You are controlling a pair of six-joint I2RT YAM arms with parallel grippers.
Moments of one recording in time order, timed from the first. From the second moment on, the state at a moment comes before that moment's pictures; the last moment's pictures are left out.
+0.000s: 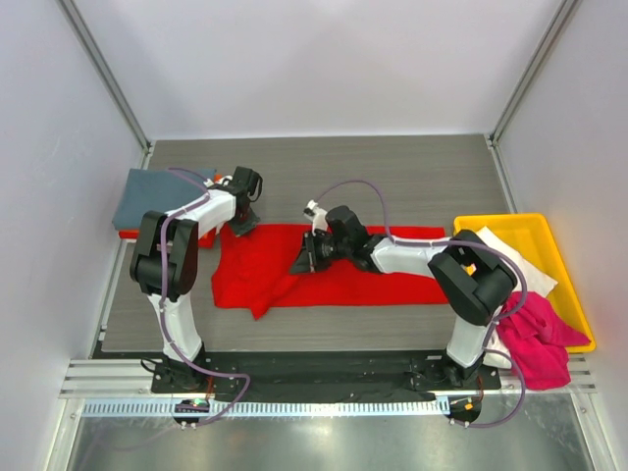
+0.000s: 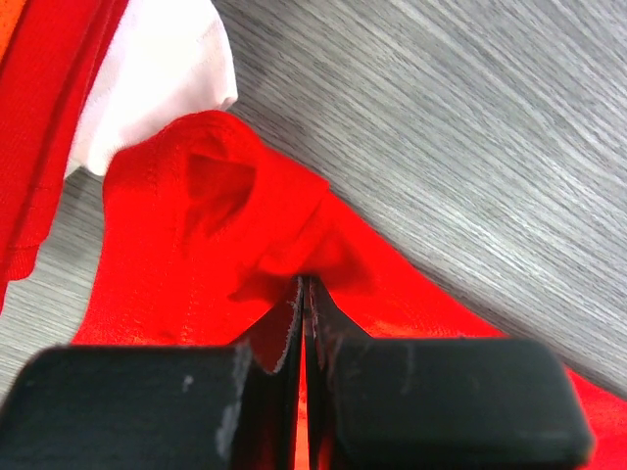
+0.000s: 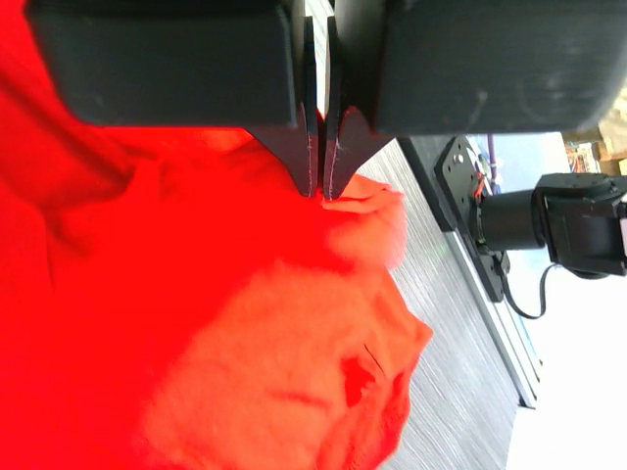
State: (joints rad) left arm -0.28 1.93 1.30 -0.58 -0.30 -0.82; right arm 0.75 1.79 0.96 0.23 -0.53 0.61
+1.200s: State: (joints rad) left arm -0.40 1.66 1.26 -0.65 -0.35 -0.77; right arm 0.77 1.62 0.77 0.21 -0.45 0.70
